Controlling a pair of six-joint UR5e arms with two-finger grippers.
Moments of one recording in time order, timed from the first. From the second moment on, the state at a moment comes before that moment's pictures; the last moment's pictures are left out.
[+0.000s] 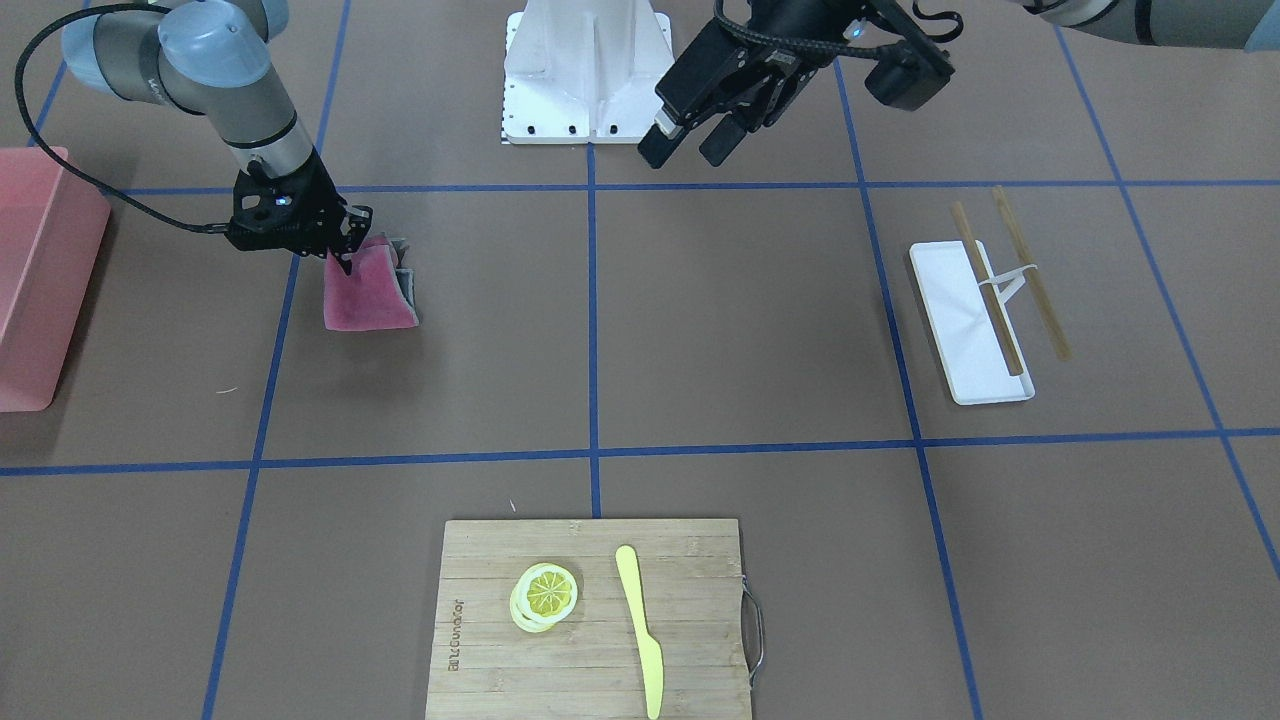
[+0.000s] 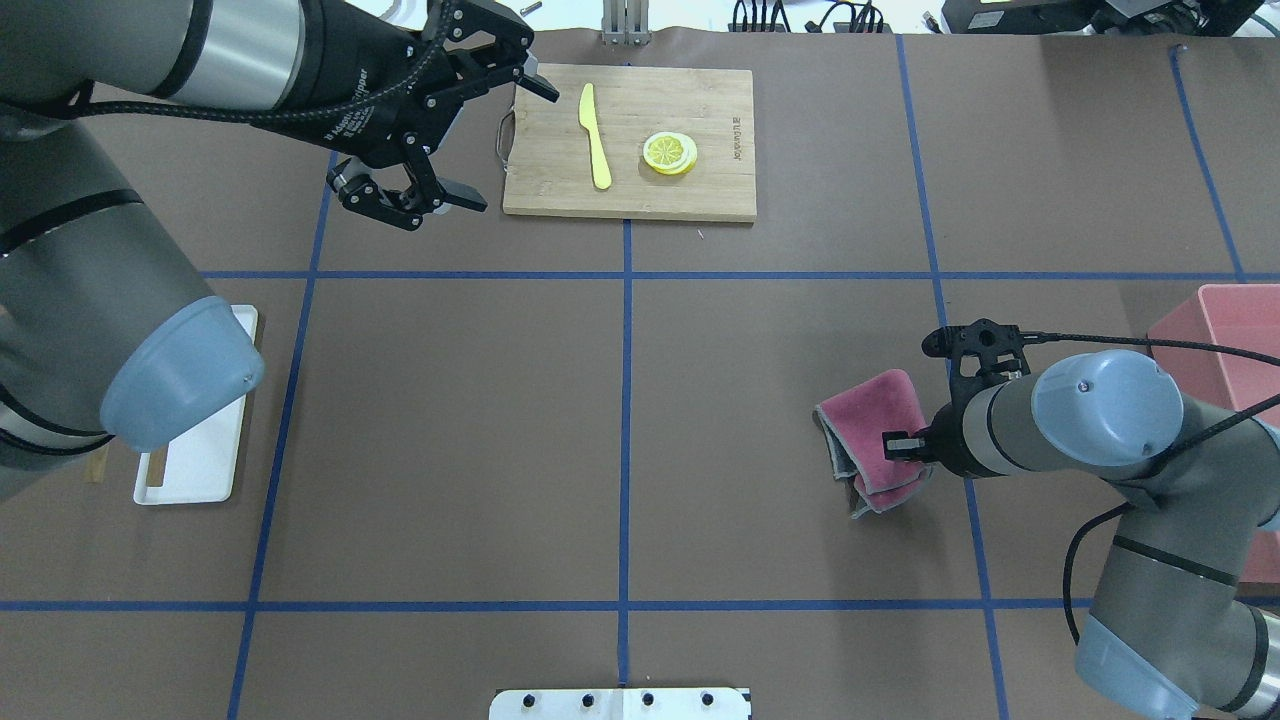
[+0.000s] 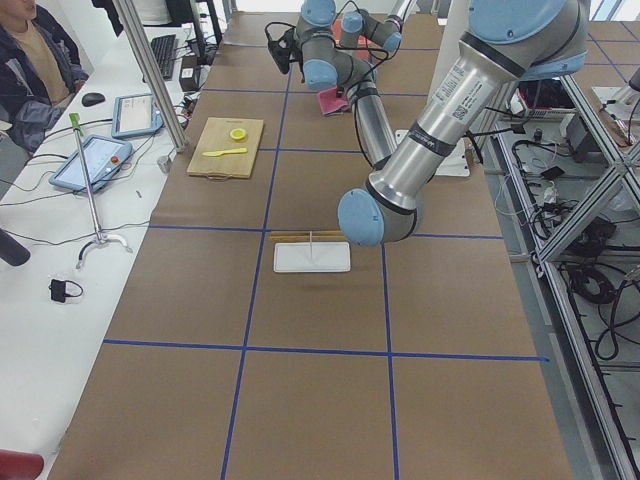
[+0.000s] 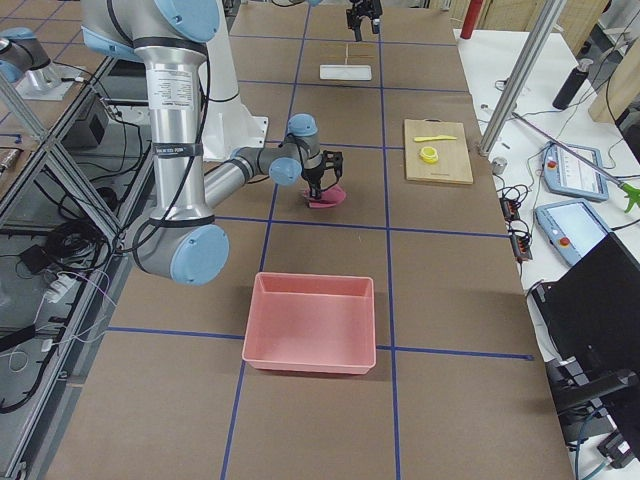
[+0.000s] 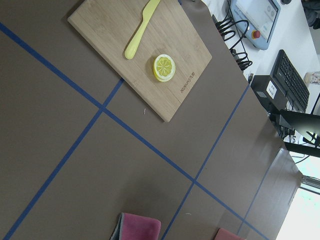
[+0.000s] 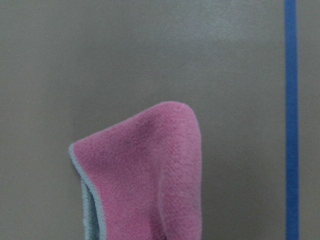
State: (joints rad) left arm -0.85 -2.24 -2.00 -1.88 -2.12 -2.01; right arm 0.50 -1.51 1.98 -1.23 1.80 1.19
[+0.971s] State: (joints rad) left arm -1.00 -2.22 -1.96 -1.88 -2.28 -1.93; right arm 0.40 -1.15 1.78 -1.24 1.78 1.39
